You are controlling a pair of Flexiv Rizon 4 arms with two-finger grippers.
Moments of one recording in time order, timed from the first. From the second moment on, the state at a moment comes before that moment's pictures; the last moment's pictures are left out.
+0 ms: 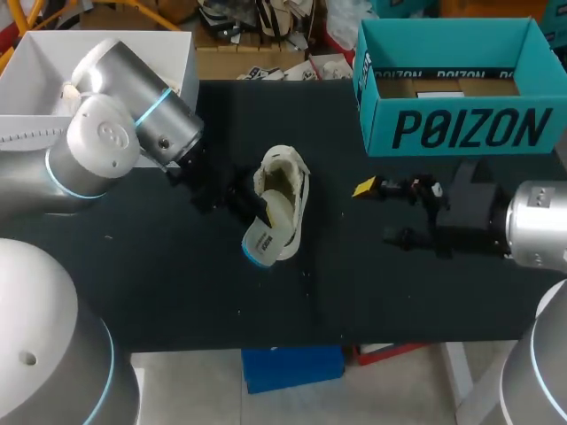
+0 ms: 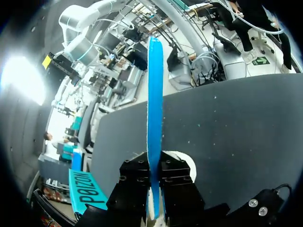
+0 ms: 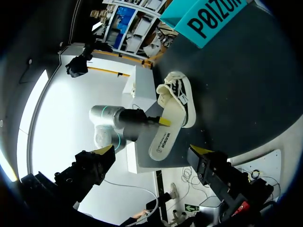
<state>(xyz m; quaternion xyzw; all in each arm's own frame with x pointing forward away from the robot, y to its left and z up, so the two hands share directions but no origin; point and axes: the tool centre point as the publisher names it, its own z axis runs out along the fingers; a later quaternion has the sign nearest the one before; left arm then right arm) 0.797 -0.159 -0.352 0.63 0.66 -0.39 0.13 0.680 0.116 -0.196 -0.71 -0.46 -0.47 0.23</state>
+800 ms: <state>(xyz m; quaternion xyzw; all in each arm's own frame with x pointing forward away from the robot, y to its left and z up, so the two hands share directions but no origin) 0.850 -0.177 -0.373 0.63 0.68 -0.35 0.16 0.680 0.116 -0.197 -0.71 -0.46 -0.47 0.23</state>
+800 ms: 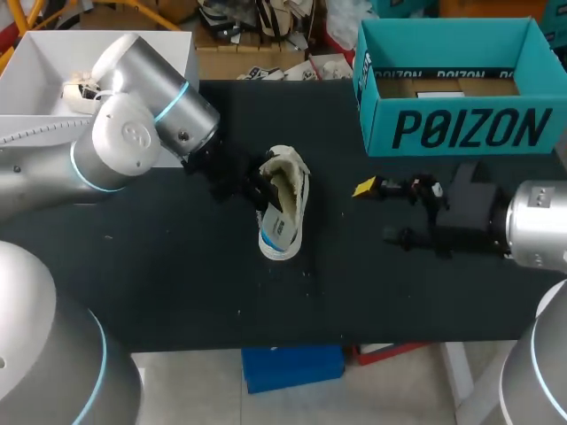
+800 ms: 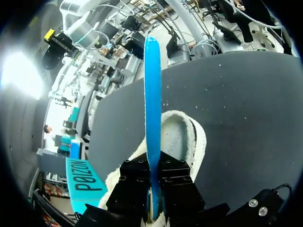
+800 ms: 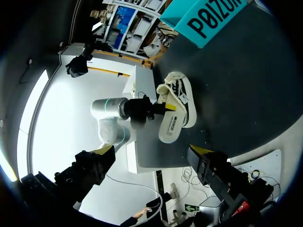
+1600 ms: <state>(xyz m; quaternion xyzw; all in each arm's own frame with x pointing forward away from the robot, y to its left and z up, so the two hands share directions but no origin) 0.866 -0.188 -0.374 0.62 0.69 -0.32 0.18 0.680 0.116 -0.197 -0.71 -0.47 -0.47 0.23</state>
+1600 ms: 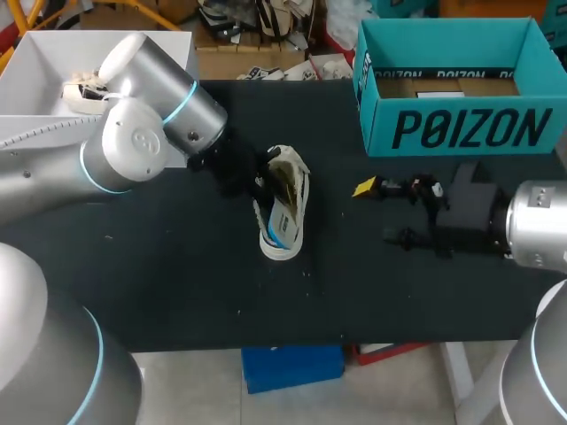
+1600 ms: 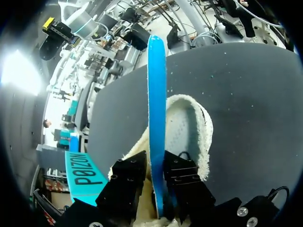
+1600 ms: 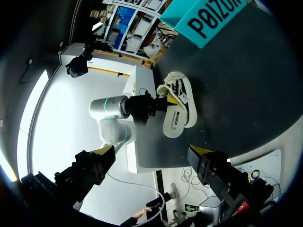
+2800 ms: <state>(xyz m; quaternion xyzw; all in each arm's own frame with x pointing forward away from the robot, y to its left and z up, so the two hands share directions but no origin) 0.818 -0.173 -0.354 0.64 0.68 -0.32 0.15 0.680 0.116 -0.197 -0.71 -0.47 -0.47 0.23</state>
